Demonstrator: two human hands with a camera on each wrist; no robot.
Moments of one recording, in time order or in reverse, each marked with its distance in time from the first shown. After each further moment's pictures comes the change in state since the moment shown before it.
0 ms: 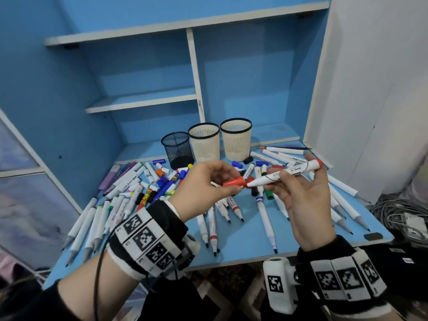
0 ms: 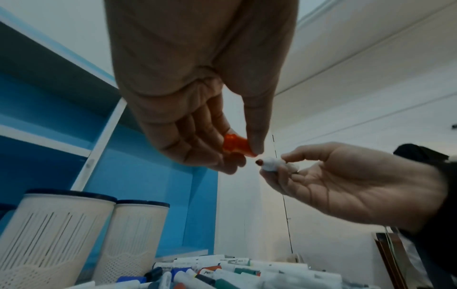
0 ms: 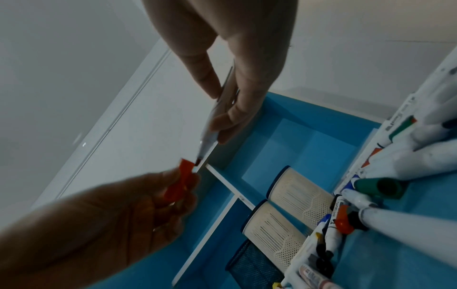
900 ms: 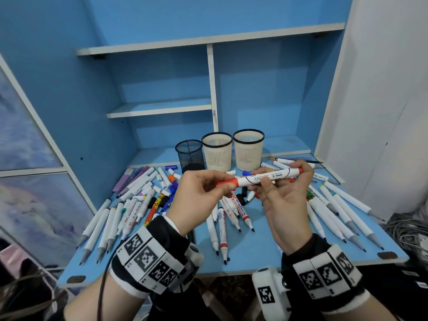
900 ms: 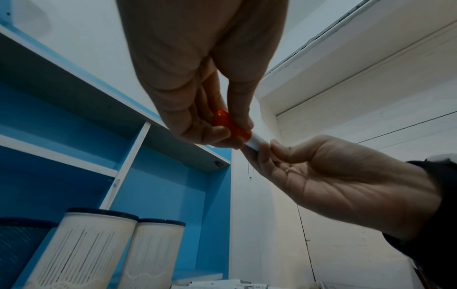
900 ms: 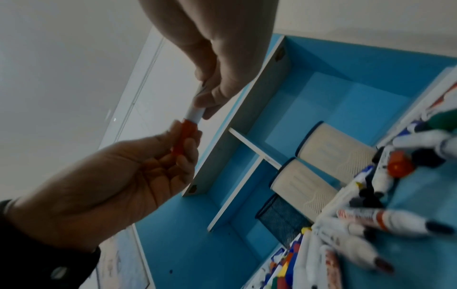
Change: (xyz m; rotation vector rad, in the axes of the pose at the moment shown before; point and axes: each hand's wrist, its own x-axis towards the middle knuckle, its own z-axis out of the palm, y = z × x) left_hand -0.023 -0.001 -0.016 -0.175 0.275 0.039; right_hand -0.003 0.021 0.040 0.050 -0.241 -0.113
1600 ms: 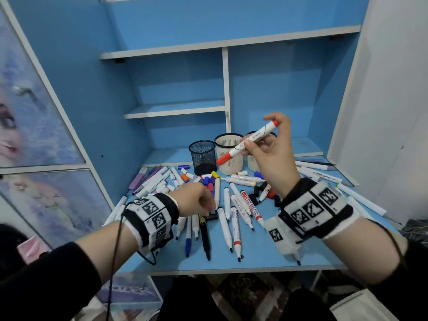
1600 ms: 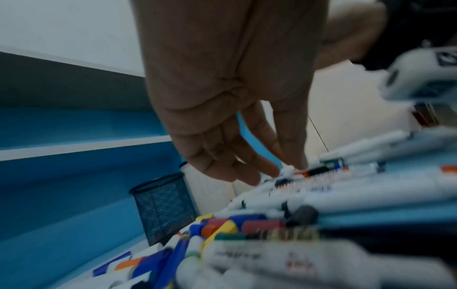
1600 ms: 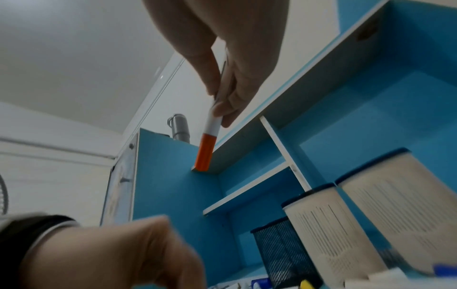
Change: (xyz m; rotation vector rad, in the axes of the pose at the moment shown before) left_hand 0.038 -0.057 -0.062 0.932 -0.613 -0.129; right_hand 0.064 -0.002 0.044 -0.339 -0.237 -0.088
